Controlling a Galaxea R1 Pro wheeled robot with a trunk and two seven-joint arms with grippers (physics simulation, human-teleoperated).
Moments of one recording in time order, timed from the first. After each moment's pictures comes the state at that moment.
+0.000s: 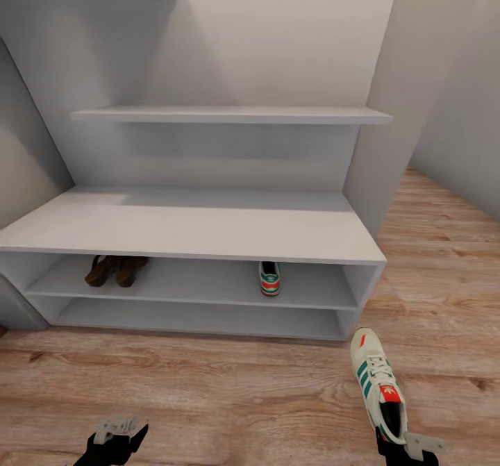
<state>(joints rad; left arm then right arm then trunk) -0.31 0.20 0.24 -0.37 -0.03 -0.27 -0.45 -0.38 -0.18 -0.12 -0.11 -0.06 -0.57 -0.03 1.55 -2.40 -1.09</state>
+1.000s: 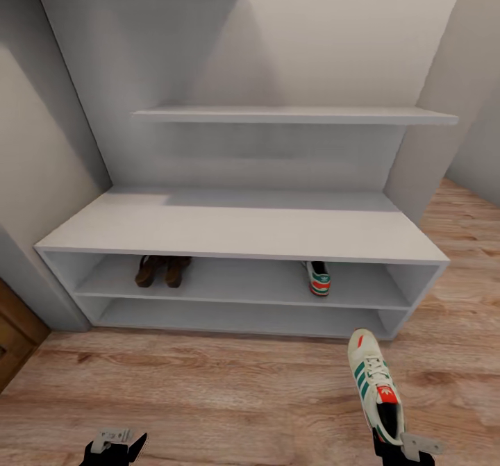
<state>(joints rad) -0.29 0.20 0.23 -0.37 -0.03 -0.28 -0.47 -0.38 -0.17 -0.12 -0.10 -0.06 -0.57 -0.03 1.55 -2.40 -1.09</state>
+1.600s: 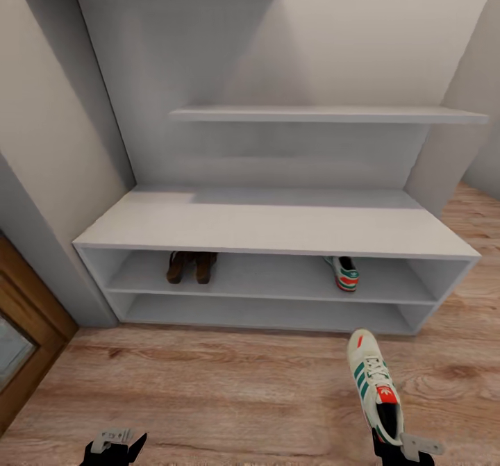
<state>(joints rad) -0.29 0.20 0.23 -0.37 -0.04 -0.28 -0.47 -0.38 -0.17 -0.12 -0.10 -0.06 -0.57 -0.03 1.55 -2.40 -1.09</state>
